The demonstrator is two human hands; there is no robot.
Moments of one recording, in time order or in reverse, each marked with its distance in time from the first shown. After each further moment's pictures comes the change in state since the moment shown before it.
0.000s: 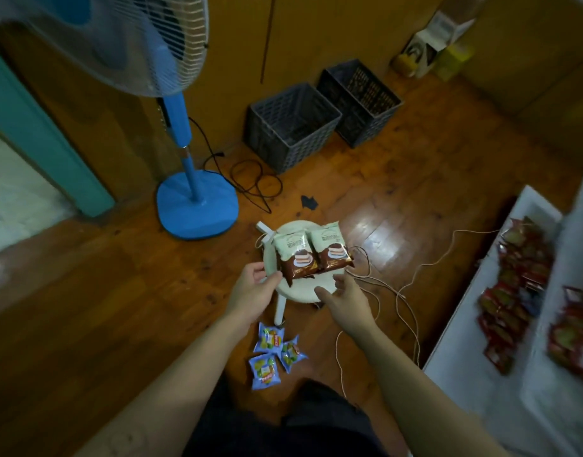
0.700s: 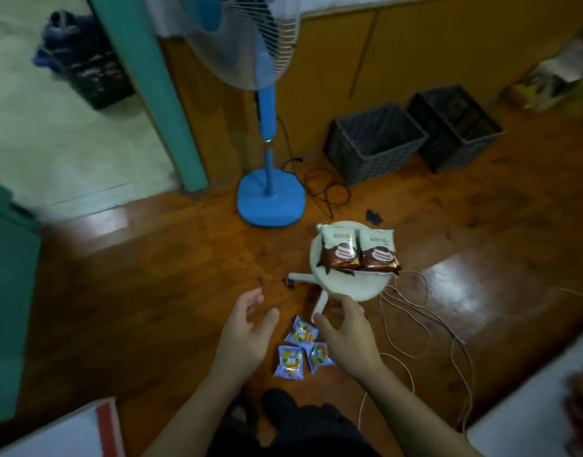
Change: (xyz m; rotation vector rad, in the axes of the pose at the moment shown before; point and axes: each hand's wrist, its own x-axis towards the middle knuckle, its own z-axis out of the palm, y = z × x) left_hand -0.177 -0.086 0.035 -0.020 0.405 0.072; right_hand -0.095 0.062 -0.008 -0.023 -0.282 -0.410
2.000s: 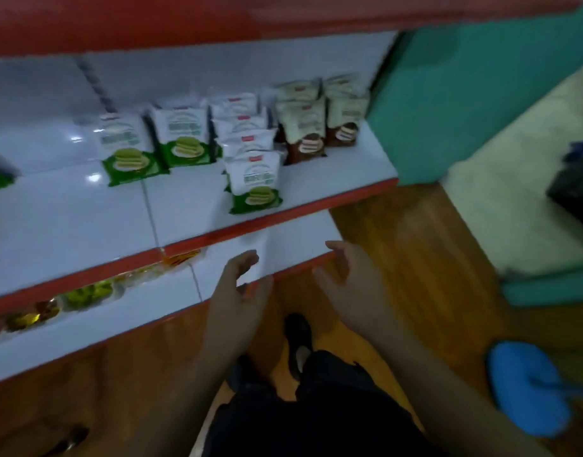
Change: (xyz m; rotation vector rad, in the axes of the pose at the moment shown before) left_hand -0.475 -0.335 -0.109 -0.809 1.483 -0.387; right_hand -0.431 -0.101 0.320 -0.617 -1.132 -1.098
